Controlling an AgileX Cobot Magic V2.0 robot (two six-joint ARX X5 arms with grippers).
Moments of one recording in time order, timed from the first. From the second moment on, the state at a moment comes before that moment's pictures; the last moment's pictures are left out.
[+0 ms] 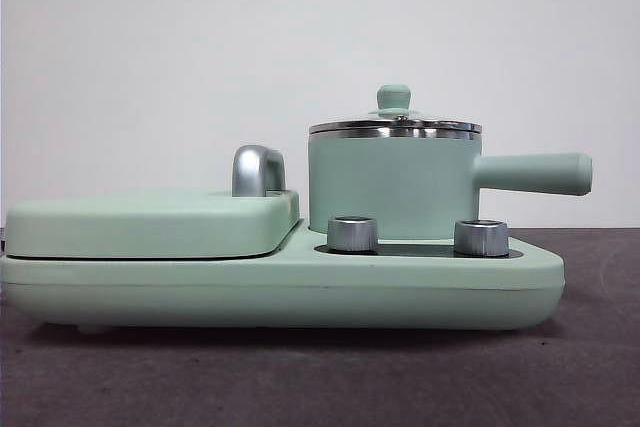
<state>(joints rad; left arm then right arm) -0.06 0.03 0.09 -0.26 0.11 -0.06 0.52 0.26 0.98 -1.06 -0.18 0.18</state>
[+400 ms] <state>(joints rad) -0.05 0.01 0.05 -0.23 -0.01 -0.09 0.52 0.26 0.98 -1.06 -0.18 0.18</state>
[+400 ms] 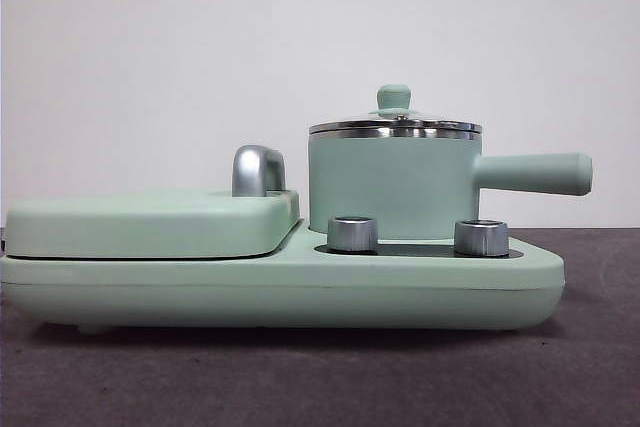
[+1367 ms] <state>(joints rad) -0.05 0.01 0.03 -0.18 -0.03 -0.09 0.52 0.26 0.98 -1.06 -0.18 0.18</state>
